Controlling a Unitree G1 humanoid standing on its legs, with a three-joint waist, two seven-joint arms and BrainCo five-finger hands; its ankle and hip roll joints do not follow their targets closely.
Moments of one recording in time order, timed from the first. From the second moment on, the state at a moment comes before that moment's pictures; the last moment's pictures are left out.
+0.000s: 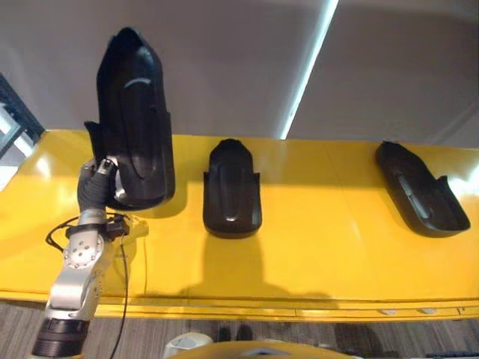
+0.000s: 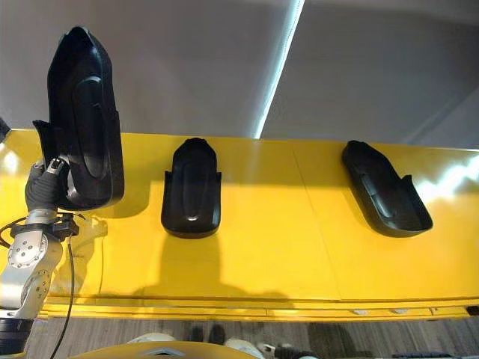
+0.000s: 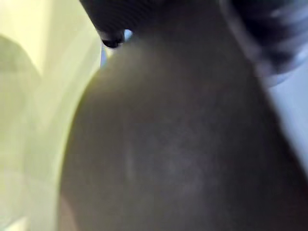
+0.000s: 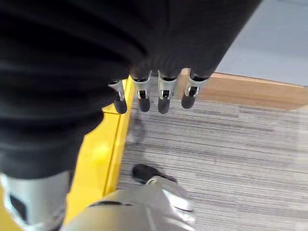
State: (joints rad) left arm 0.01 0.48 0.06 -0.20 -0.47 -0.01 0.27; right arm 0.10 -0.28 0.23 1.08 0.11 0.18 0.08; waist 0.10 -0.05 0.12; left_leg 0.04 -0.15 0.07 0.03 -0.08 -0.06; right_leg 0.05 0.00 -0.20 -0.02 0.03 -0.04
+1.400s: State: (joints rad) left arm -0.13 0.64 -0.08 0.23 -0.09 0.49 0.25; right arm 0.09 -0.34 0.23 1.02 0.11 0.22 0.09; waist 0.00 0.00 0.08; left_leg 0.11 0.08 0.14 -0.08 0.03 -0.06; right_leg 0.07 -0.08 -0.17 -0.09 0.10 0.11
